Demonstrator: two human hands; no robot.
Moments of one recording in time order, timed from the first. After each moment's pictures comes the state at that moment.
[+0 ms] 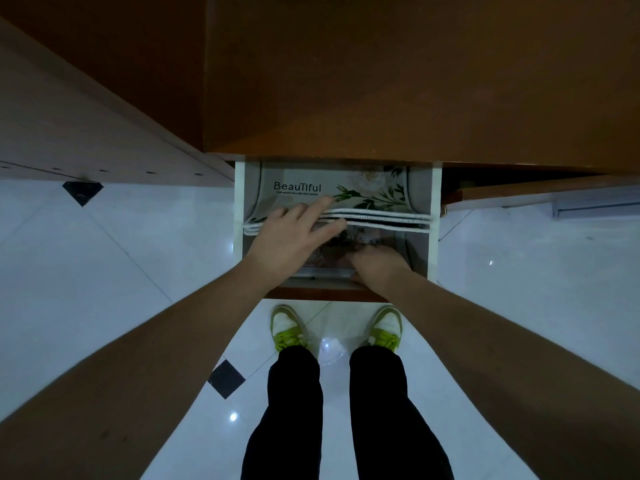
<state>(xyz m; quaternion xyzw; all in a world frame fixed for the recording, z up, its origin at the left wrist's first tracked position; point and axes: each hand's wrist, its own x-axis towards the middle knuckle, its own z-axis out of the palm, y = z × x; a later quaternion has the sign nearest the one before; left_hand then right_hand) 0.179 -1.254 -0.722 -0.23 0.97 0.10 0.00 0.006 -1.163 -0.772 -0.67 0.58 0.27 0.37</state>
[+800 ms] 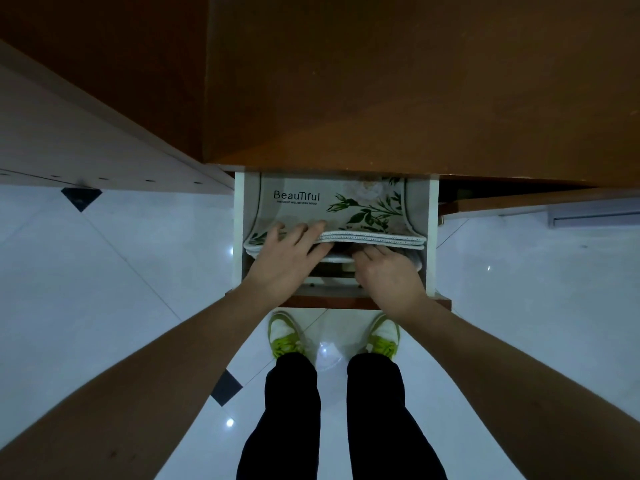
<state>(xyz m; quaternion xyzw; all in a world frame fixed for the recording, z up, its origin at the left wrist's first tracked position) 0.188 -1.235 -0.743 -0.25 0.96 0.05 0.12 -0.004 -1.142 -0.740 -0.75 0.65 -0.04 0.09</state>
